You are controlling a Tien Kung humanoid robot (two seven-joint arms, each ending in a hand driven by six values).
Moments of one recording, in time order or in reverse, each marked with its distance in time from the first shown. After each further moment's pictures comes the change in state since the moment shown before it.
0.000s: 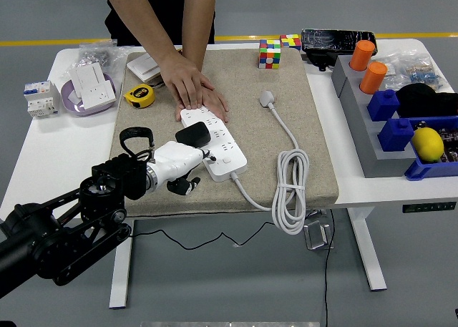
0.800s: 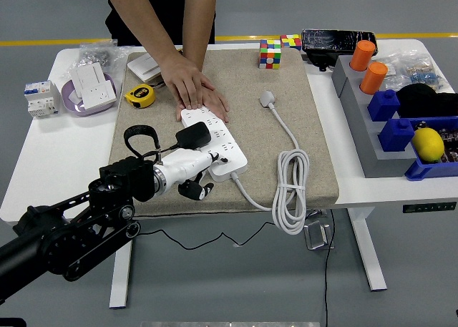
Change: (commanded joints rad) left arm -0.021 -0.032 0.030 0.046 -0.149 0.016 0.006; right arm -0.001 -0.003 -0.004 0.000 0.002 -0.001 0.000
